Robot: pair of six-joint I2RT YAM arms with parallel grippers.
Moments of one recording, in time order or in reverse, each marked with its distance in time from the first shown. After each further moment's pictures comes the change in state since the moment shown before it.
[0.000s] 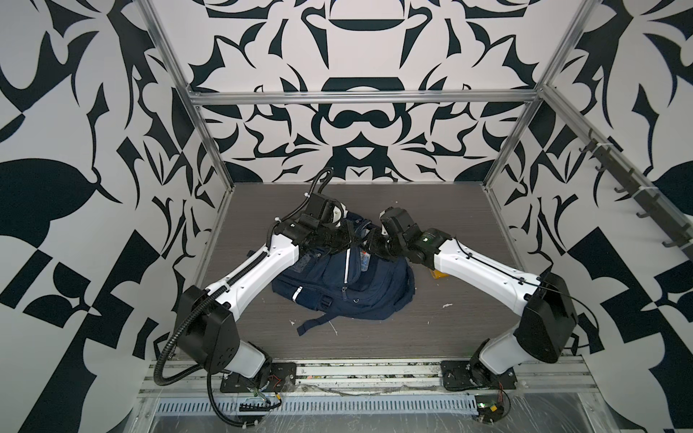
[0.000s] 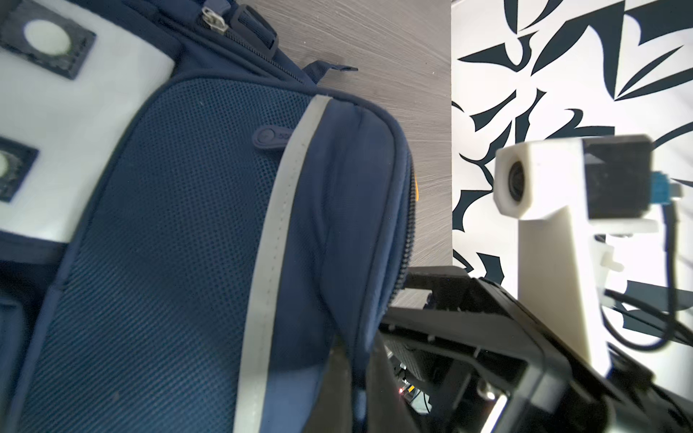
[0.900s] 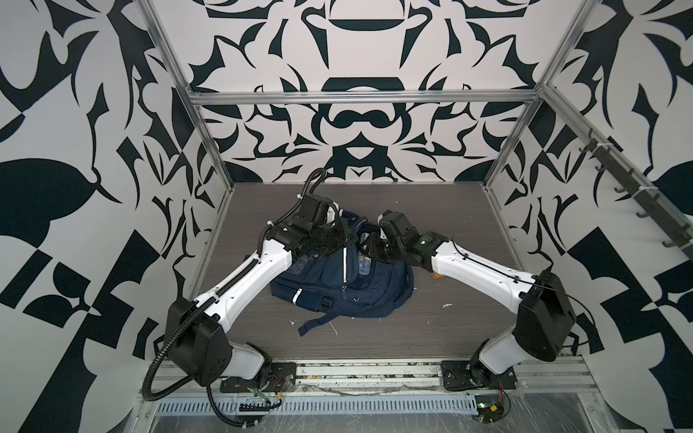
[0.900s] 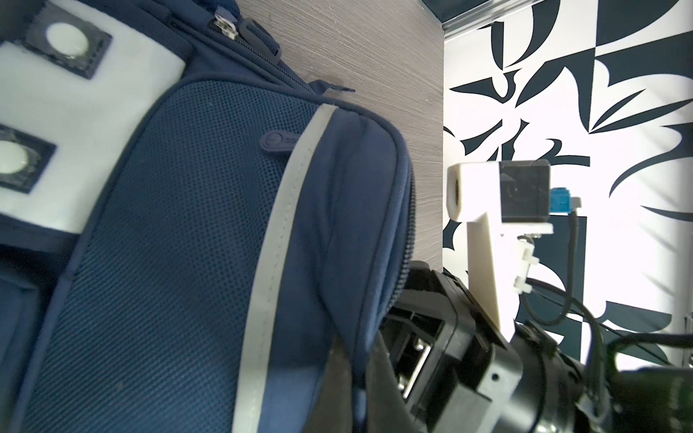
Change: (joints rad) left arm 0.013 -0.068 -0.023 0.008 -0.039 -0.066; right arm 0.000 0.013 -0.042 0.028 0.007 -0.074
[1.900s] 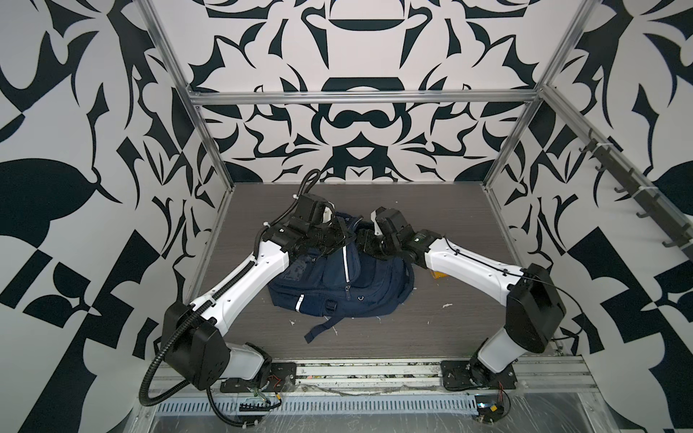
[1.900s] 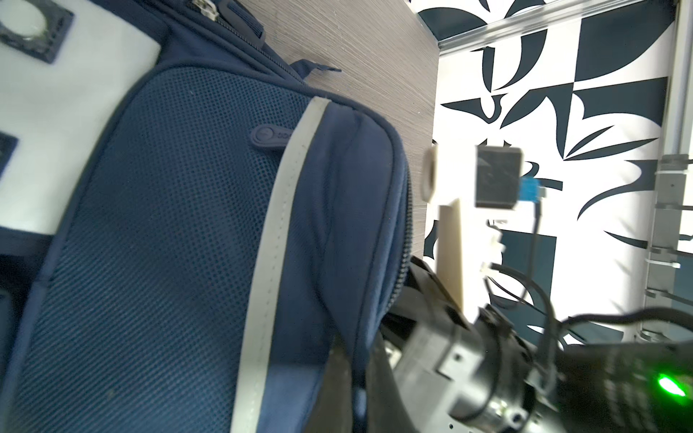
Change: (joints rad) left arm 0.008 -0.022 -0.013 0.016 0.016 -0.096; right arm -0.007 0.041 0.025 0.083 -0.055 -0.031
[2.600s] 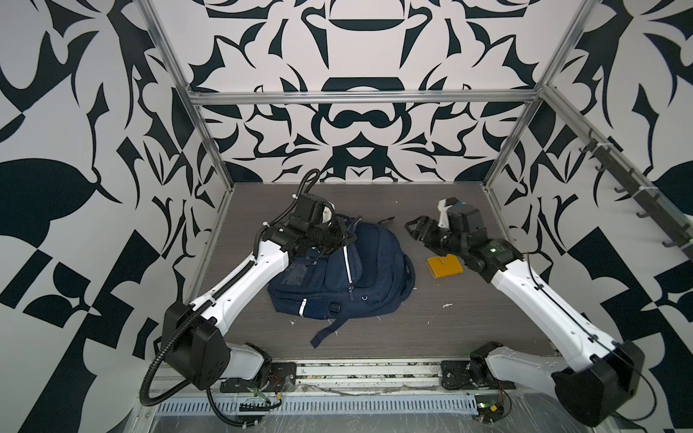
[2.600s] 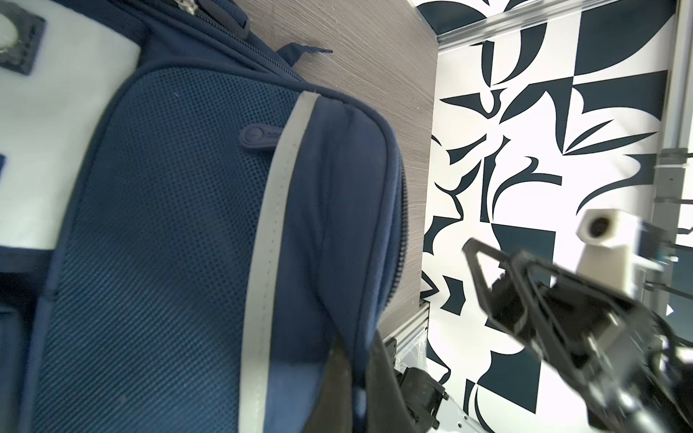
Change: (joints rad) left arm 0.014 0.004 0.000 -0.006 0.023 0.013; right arm -0.408 -0.485 -0.183 -0.205 0.006 -0.034
